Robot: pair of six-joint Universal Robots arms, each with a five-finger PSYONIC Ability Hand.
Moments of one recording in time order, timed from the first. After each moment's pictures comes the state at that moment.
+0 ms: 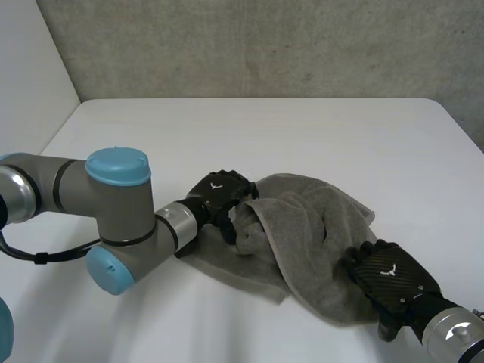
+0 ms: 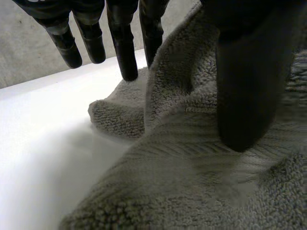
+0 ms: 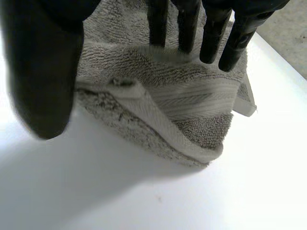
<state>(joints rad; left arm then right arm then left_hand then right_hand) 4.18 -2.31 -1.29 3.24 -1.23 3.21 1.74 -1.59 2.26 -0.10 1.24 2.47 0.50 0.52 0.22 0.23 0.34 0.32 0.32 0.21 0.23 0.14</state>
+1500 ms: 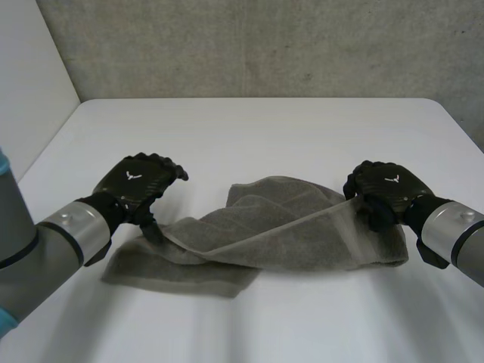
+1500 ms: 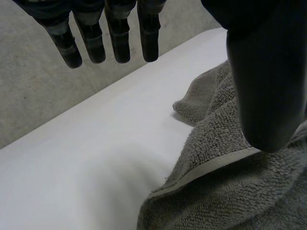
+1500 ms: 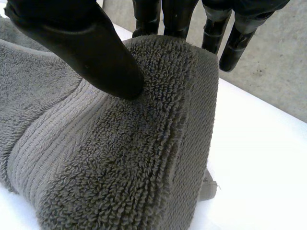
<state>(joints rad) 4.41 -1.78 -1.75 3.21 -1.24 3.42 1.70 -1.35 1.76 -0.01 1.08 2.82 0.36 0.31 0.22 0.23 0.10 1.32 1.31 0.21 0.23 1.15</state>
